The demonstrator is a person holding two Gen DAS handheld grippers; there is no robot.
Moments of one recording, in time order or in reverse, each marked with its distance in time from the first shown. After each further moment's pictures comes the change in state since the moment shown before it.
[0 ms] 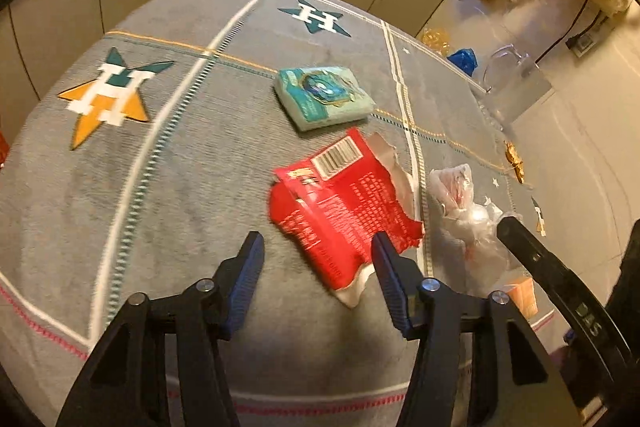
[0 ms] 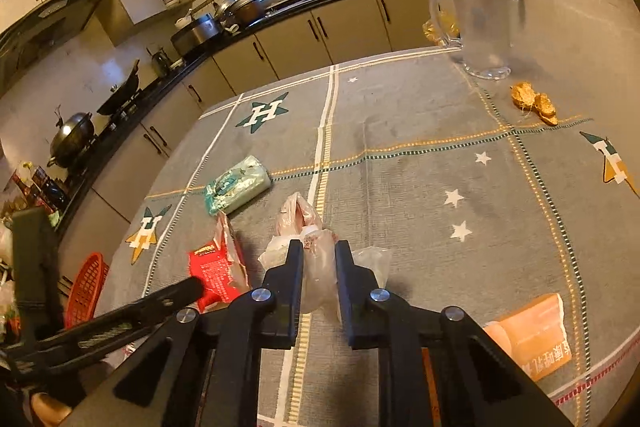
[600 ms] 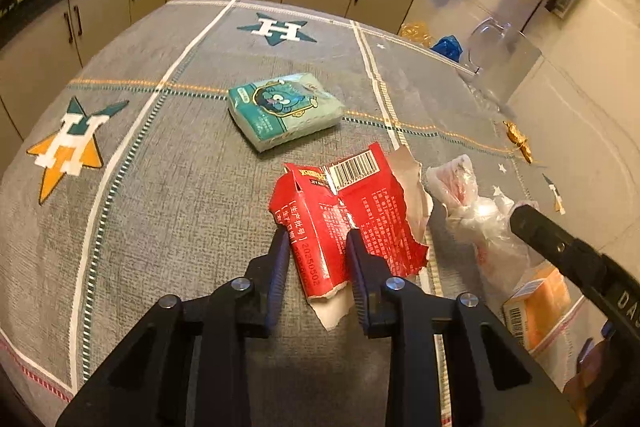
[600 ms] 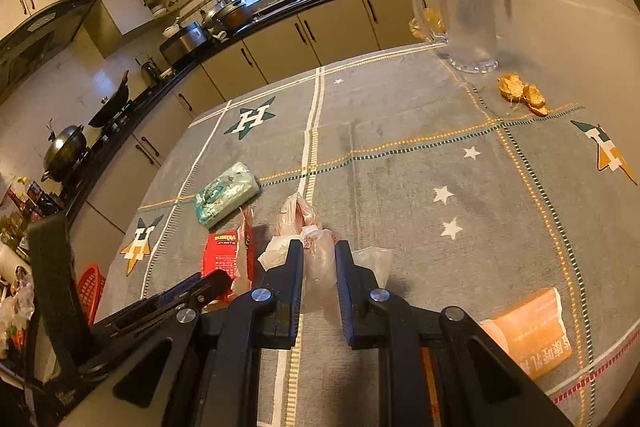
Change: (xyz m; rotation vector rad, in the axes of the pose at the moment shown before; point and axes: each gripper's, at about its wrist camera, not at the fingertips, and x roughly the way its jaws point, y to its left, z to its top) left arm 0.022 -0.023 0.000 0.168 -0.083 0.036; right arm 0.001 -0.008 -0.001 0.044 -0.008 -0.030
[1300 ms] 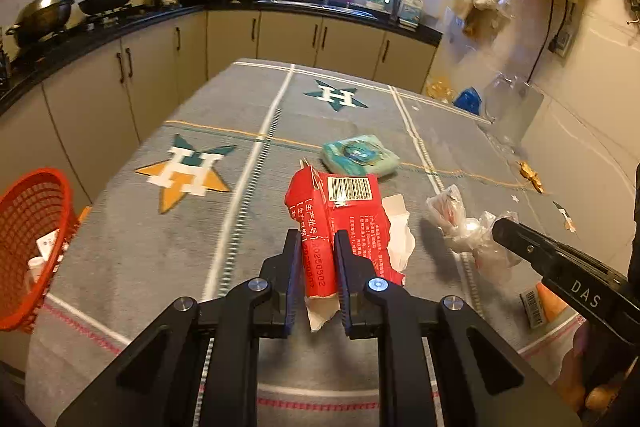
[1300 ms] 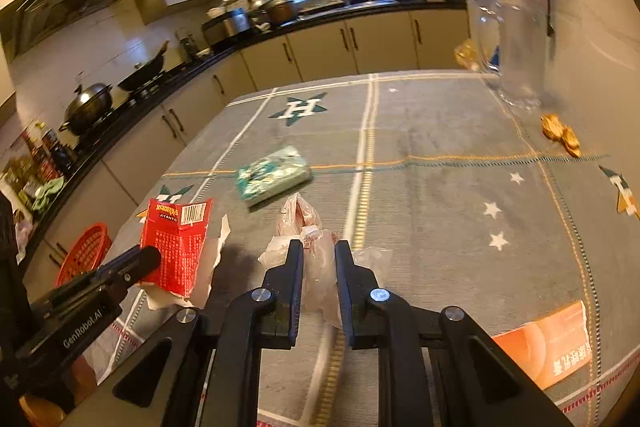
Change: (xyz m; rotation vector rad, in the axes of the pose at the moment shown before) left arm -0.078 0.044 -0.022 -0.012 -0.218 0.113; right arm -0.001 0.046 -0.022 -0.201 -0.039 0.052
